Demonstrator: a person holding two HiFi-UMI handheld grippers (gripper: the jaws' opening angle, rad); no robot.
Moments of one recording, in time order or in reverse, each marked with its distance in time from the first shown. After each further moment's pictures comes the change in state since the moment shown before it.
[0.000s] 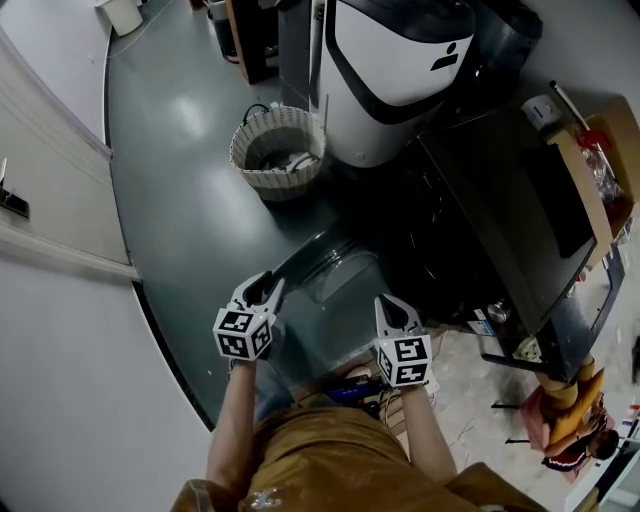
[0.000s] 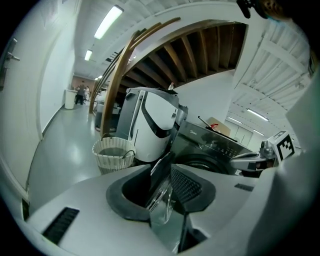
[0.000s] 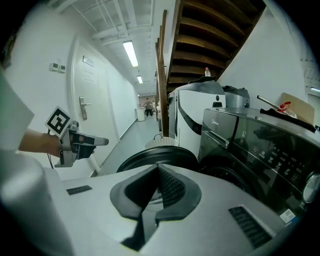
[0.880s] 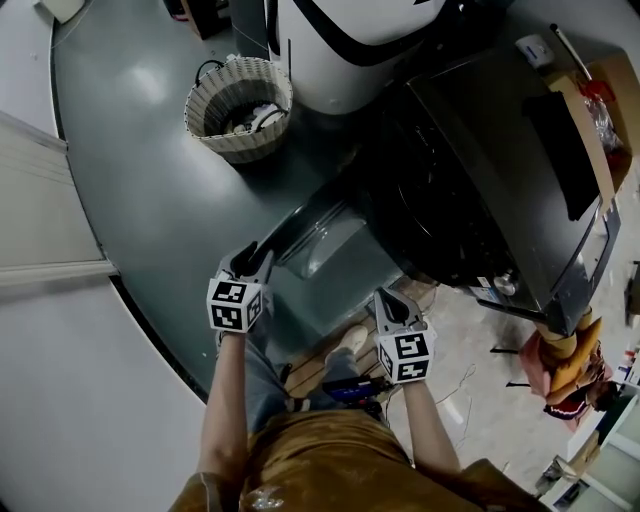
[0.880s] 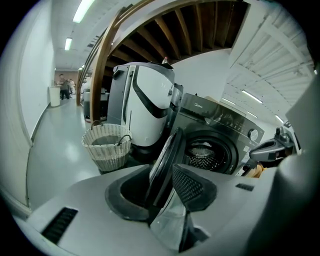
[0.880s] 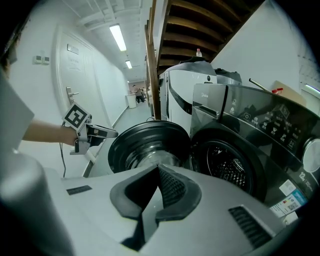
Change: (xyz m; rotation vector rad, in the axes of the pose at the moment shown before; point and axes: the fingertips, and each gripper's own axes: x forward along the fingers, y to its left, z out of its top) left arm 0.095 0.035 -0.053 0.109 0.206 -0.059; right arm 0.014 -0.021 -0.073 0.067 0.174 -0.070
